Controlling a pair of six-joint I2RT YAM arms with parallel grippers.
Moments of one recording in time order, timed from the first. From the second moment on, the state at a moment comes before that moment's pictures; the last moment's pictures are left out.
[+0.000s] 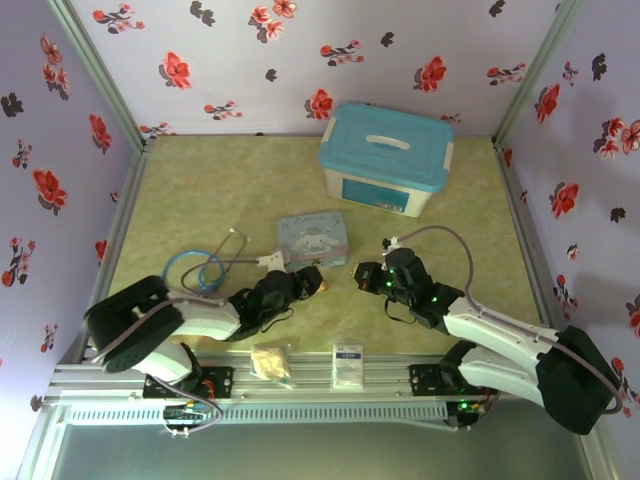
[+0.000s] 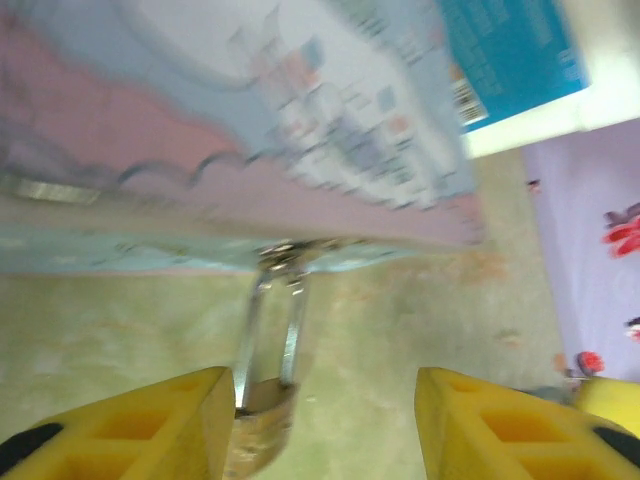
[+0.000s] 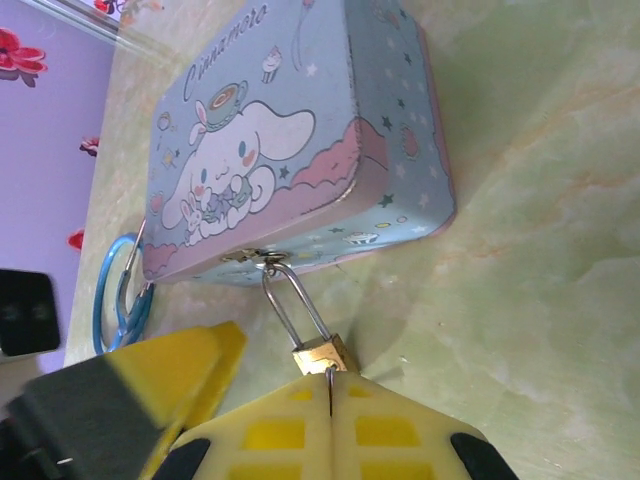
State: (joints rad) left arm -1.03 1.44 0.38 0.64 -0.28 -1.12; right arm 0.74 1.03 0.41 0.05 -0.07 0.94
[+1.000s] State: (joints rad) left arm -1.05 1.36 0.50 0.55 -0.22 -1.16; right arm 0.76 0.90 0.26 -0.08 -0.07 0.92
